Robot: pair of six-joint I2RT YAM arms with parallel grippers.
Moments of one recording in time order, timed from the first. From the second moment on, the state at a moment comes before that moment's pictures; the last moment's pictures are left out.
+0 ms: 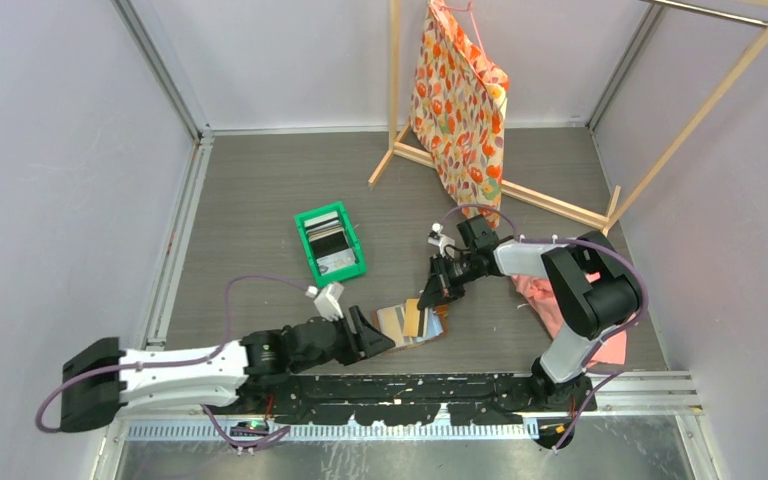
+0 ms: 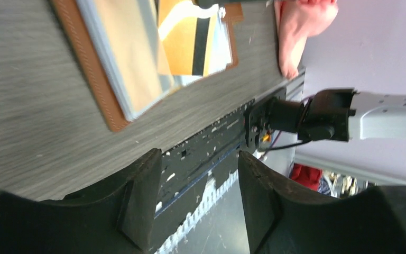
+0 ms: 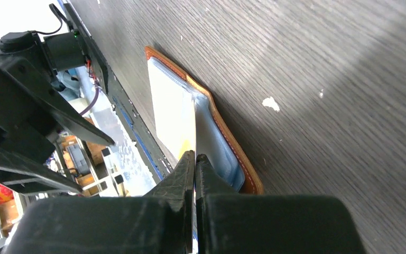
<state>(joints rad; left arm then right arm) -1.27 0.89 0.24 0.16 -0.21 -1.34 0.43 1.70 0.74 -0.18 -0.89 0.35</state>
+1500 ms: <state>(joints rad) -1.04 1.24 0.34 0.14 -0.08 -1.29 0.47 1.83 0.85 -0.38 -0.95 0.29</state>
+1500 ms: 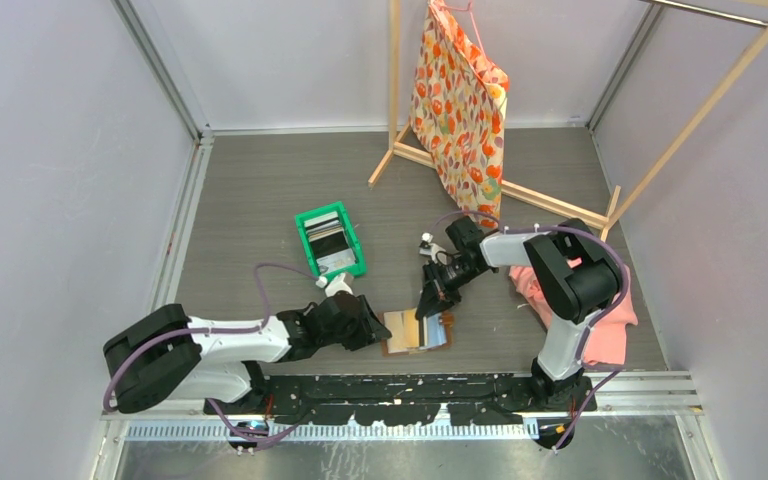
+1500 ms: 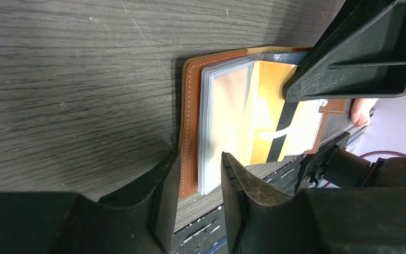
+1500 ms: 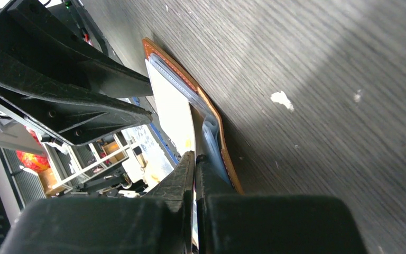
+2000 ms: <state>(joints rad) -1.04 1.27 0.34 0.19 -0.07 -1.31 0.47 1.81 0.84 -0.39 -0.92 0.33</state>
